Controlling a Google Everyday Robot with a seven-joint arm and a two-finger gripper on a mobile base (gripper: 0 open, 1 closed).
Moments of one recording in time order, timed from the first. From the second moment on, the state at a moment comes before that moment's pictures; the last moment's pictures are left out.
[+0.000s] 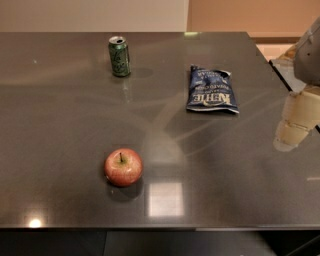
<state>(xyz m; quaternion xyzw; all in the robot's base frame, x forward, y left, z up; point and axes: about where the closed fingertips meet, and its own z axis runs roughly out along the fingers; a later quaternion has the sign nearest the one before) 0.438 -0.217 0.976 -0.60 0.78 -0.03 0.16</state>
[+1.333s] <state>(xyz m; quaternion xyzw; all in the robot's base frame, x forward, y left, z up) 0.430 -0.064 0.913 -0.72 0.66 0.11 0.16</state>
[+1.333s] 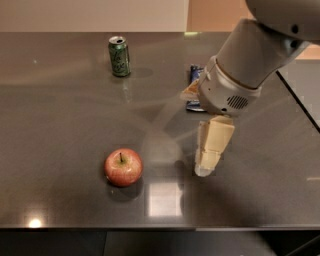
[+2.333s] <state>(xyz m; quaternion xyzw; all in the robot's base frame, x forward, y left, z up) 0.423 0.018 0.883 -0.76 0.60 0.15 0.20</state>
